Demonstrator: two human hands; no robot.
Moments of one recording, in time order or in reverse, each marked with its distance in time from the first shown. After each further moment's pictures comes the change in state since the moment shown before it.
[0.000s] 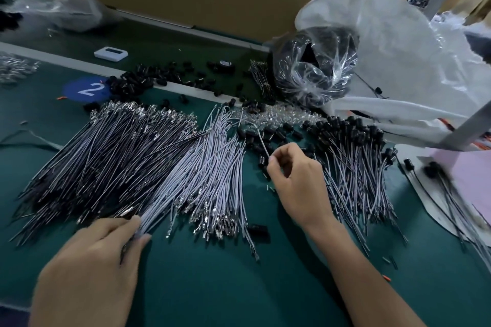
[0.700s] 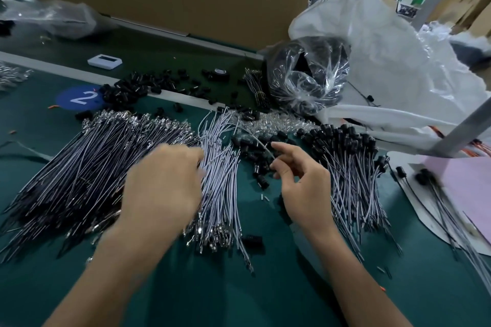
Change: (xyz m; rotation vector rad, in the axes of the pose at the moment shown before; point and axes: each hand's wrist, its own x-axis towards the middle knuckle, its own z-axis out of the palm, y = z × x) left_hand 0.100 0.088 -0.007 0.164 -0.139 0.065; right_hand 0.004 -0.003 -0.010 0.236 0.144 0.056
